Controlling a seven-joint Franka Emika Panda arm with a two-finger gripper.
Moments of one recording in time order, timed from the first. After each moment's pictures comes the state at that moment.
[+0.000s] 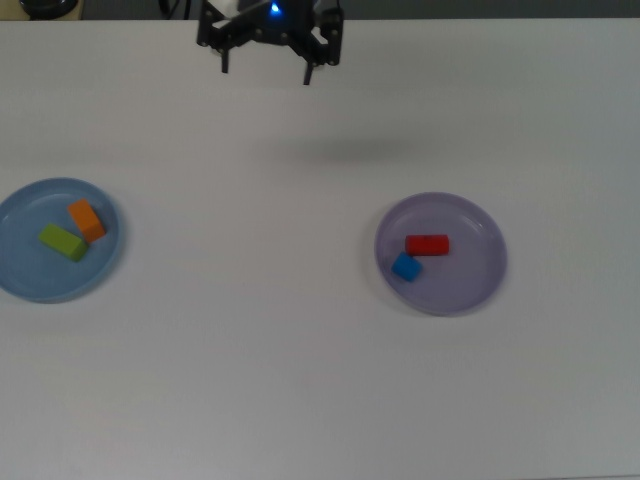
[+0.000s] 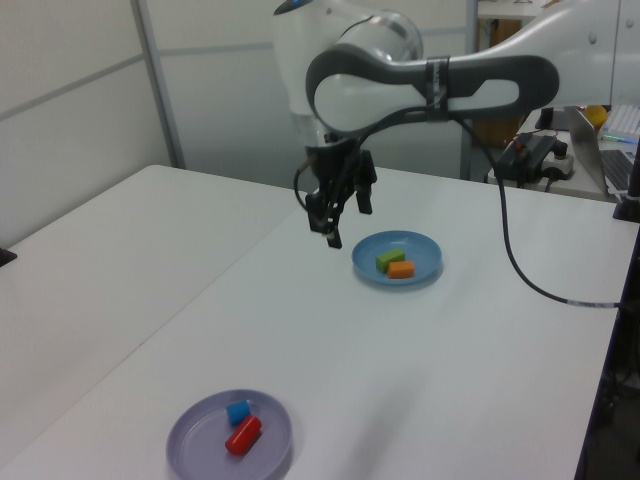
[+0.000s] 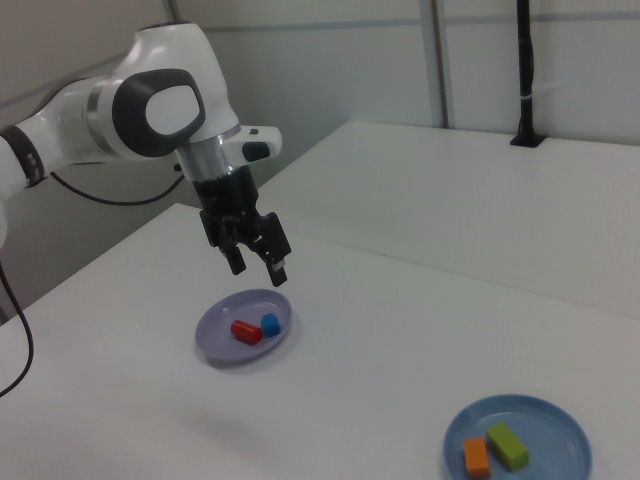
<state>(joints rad) 0.08 0.12 0.02 -1.51 -0.13 1.56 0.17</state>
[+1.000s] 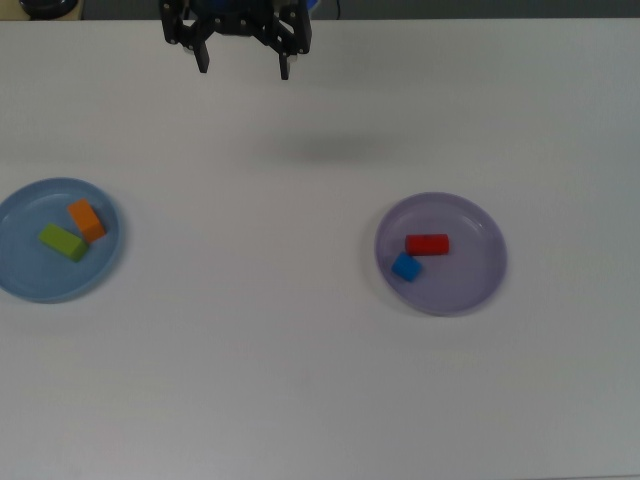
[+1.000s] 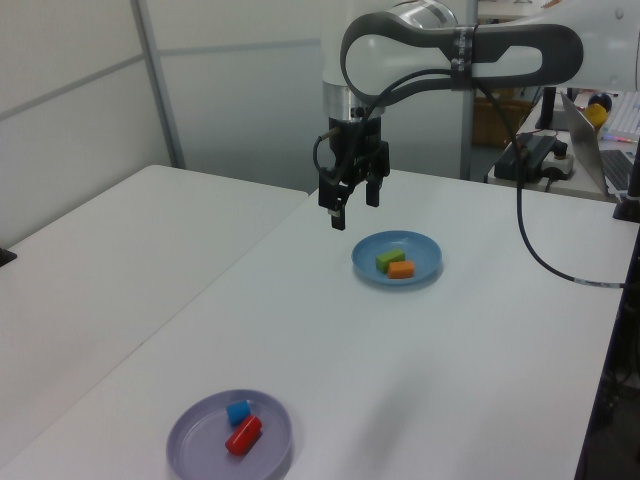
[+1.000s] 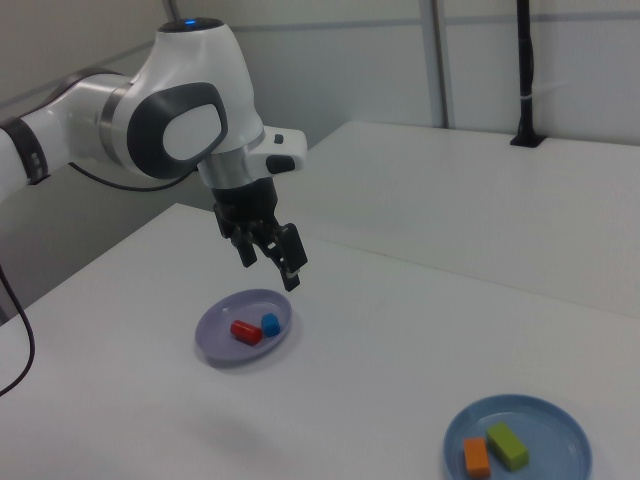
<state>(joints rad) -0.03 0.04 0.01 -1.61 0.04 1.68 0.11</state>
